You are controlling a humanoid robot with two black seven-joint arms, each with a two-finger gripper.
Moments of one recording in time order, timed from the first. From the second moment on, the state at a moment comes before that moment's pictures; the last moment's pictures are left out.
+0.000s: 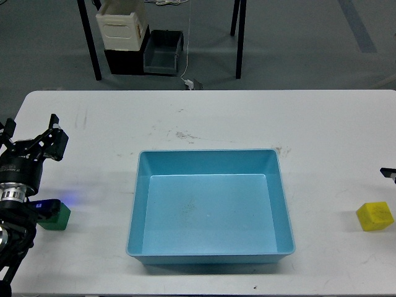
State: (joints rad) left arm 0.04 0.30 -1.34 -1.40 -0.65 -0.39 -0.17; right arm 0.85 -1.24 0.34 1.55 -2.18 0.31 0.49
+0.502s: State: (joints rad) left arm 0.03 0.29 -1.34 -1.40 -0.65 -0.39 -0.17; right arm 0.85 -1.08 0.17 1.51 -2.18 0.37 0.49
